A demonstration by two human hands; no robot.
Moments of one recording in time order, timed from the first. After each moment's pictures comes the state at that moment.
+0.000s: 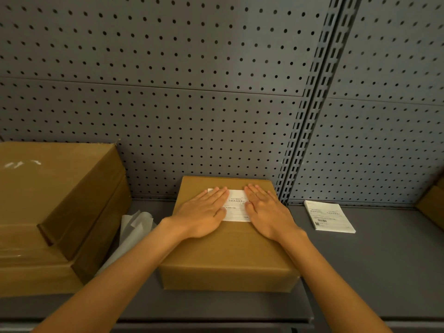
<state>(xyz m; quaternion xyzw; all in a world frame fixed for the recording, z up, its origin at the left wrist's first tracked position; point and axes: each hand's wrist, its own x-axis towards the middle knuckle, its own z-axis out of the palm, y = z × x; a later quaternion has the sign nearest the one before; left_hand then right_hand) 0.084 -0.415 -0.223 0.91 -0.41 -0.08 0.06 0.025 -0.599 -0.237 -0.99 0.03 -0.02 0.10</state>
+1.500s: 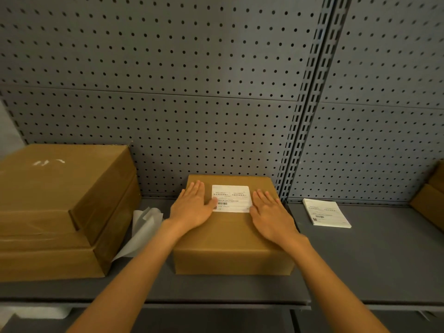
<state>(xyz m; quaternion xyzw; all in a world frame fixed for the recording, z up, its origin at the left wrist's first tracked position) 0.080 -0.394 -0.228 0.96 -0.22 -0.05 0.16 -0.012 -0.578 -0.228 -0.99 0.09 -0.02 0.14</state>
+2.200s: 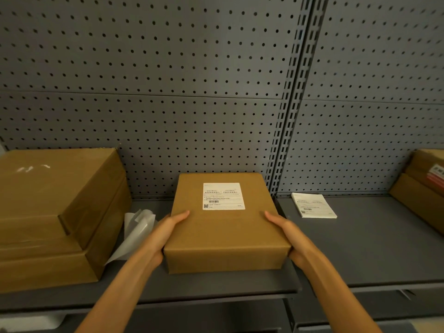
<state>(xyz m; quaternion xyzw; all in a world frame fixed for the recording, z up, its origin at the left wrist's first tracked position) 0.040 -0.349 -0.244 0.65 0.05 -0.29 0.70 -0.076 -0.596 -0.232 -0.62 0.27 0.00 0.73</state>
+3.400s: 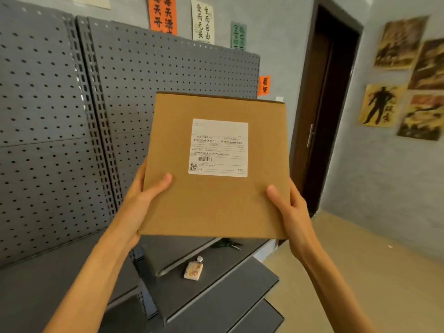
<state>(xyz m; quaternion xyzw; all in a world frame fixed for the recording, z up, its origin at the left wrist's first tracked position) -0.192 -0.535 -0.091 0.54 -0.39 -0.25 0.70 -0.416 -0.677 -0.123 -0.64 0.22 -0.49 0.55</state>
